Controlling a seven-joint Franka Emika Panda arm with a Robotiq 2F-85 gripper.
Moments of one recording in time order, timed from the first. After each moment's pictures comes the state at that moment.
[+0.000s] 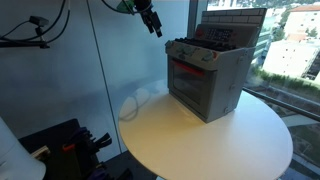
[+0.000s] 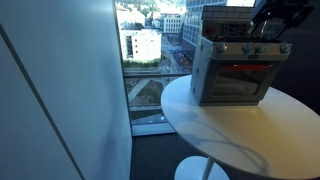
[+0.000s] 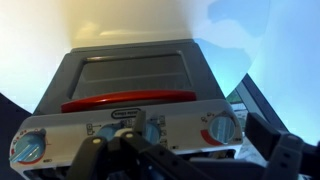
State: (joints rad) arm 0.02 -0.11 0.17 -2.13 -0.12 2.46 0.55
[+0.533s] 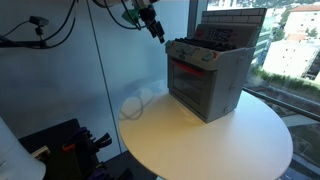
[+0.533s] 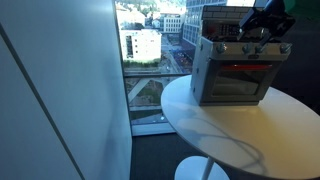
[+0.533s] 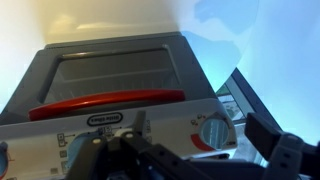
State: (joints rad) arm 0.04 -0.02 0.15 -2.13 -0.09 2.60 0.53
